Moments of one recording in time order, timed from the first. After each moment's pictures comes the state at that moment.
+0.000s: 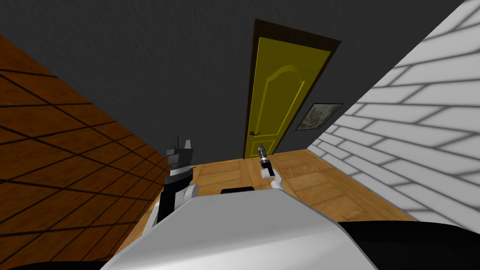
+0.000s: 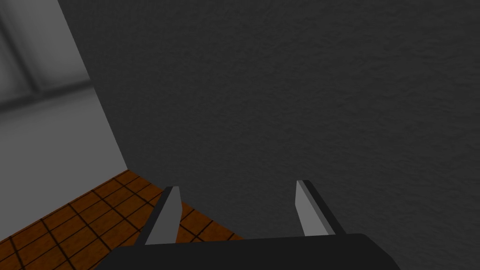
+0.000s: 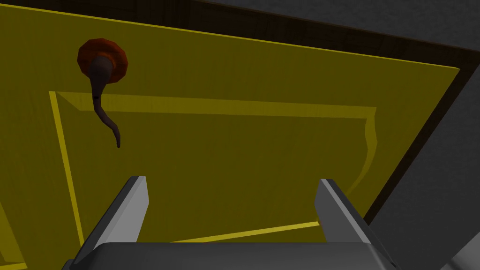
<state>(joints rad) 0.00 -0.15 -0.01 -1.24 -0.05 -0.61 0.01</state>
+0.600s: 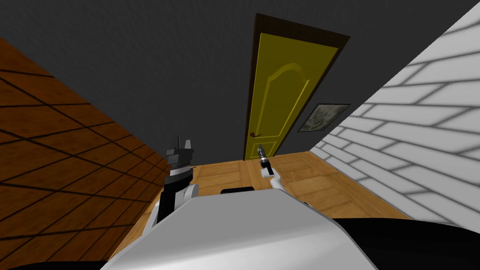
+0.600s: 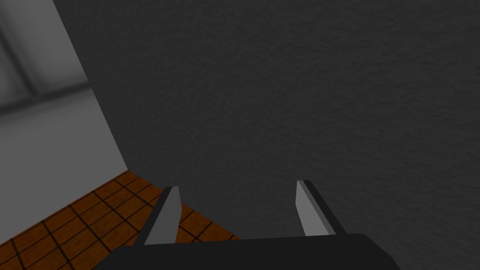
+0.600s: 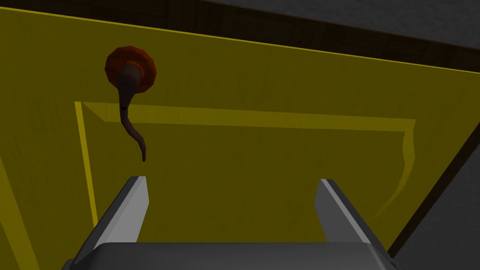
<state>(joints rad) -0.08 -0.17 0.00 -1.06 -0.06 -0.65 -0.01</state>
